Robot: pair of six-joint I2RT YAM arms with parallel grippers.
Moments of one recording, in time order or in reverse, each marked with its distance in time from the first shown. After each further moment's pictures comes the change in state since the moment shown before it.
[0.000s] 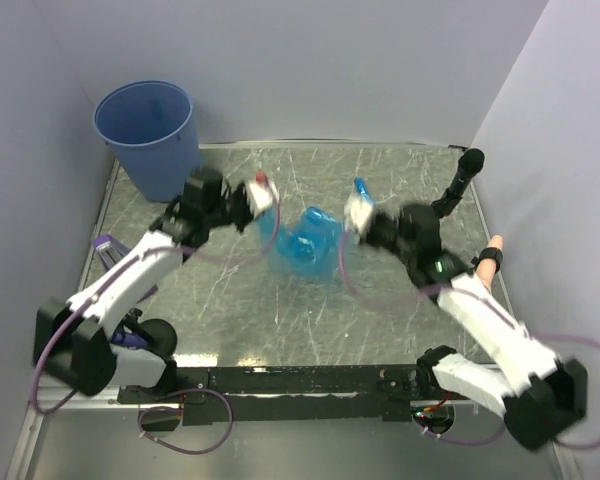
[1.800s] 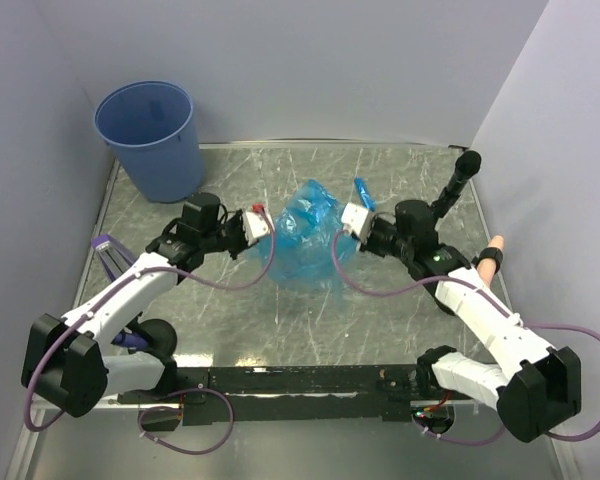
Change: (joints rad) left arm -0.004 -0.055 -0.125 -0.039 0.054 0.010; right arm -0.055 0.101 0.089 -0.166 -0.039 -0.086
